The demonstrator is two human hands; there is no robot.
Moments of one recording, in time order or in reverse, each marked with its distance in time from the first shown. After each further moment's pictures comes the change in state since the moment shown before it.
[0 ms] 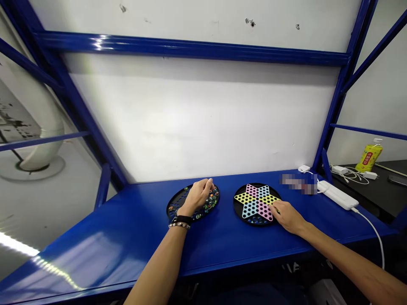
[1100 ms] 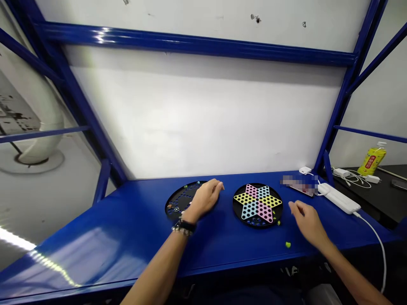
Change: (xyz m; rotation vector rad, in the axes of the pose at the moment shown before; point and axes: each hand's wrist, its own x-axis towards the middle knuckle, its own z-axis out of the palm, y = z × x) left_hand -0.039 0.077 0.007 0.103 -0.105 0.105; right_hand -0.035 -0.016 -0.038 0.624 0.255 0.463
